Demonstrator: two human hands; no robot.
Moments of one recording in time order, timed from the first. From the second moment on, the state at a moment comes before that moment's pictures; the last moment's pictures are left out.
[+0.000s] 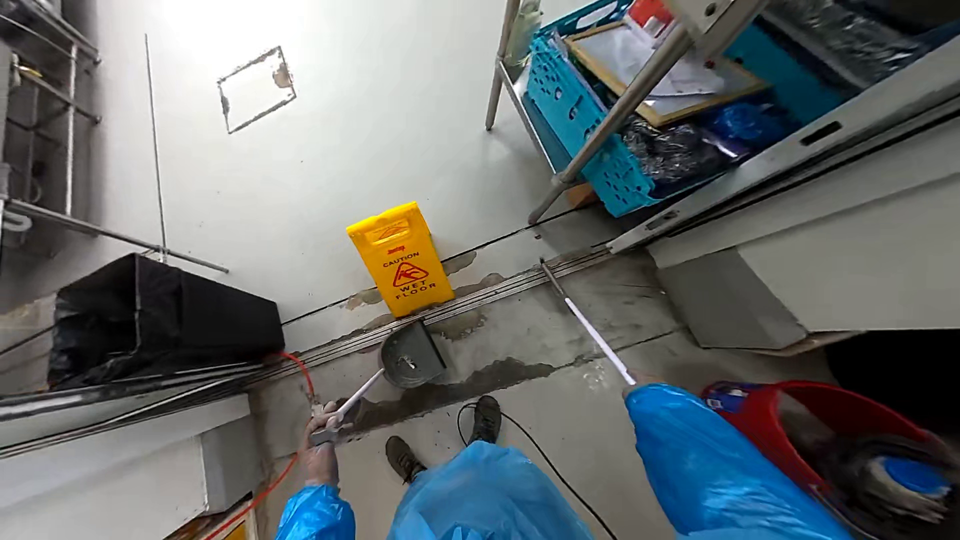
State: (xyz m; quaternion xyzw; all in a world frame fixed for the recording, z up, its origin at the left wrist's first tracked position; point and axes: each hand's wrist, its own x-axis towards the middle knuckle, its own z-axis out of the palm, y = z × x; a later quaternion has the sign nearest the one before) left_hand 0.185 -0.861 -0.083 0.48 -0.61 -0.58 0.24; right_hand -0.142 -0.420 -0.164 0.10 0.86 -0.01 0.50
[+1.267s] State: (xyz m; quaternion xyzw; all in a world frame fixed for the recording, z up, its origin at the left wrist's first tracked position) left_hand 0.373 -0.960 -0.135 0.66 -0.53 -0.49 0.21; right_hand 0.112 -0.587 -0.121 0.02 0.88 0.00 0.47
